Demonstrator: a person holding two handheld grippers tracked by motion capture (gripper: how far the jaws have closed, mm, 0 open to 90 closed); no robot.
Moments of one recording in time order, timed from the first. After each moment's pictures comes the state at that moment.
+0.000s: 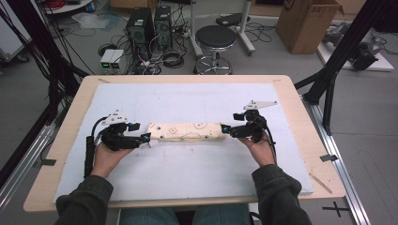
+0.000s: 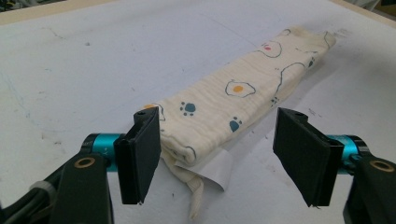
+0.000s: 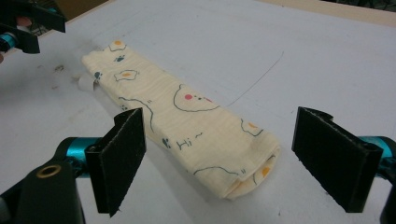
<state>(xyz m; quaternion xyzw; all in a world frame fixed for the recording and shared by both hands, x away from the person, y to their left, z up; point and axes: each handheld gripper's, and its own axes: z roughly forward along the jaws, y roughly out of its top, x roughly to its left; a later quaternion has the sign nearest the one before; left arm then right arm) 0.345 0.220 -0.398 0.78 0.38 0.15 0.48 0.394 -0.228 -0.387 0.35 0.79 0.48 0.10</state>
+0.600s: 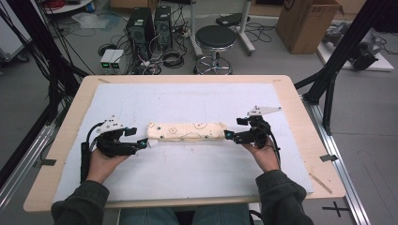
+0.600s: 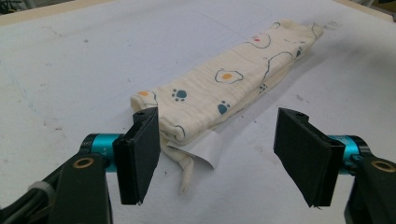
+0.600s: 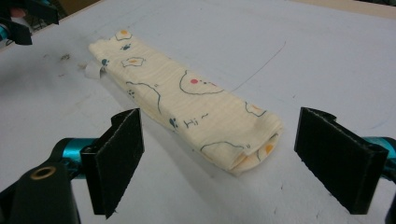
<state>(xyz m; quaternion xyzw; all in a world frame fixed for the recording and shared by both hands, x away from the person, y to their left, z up) 0.325 0.225 -0.399 0.78 0.37 0.16 0.49 0.377 -0.237 -0.391 0.35 0.80 0.48 0.10</state>
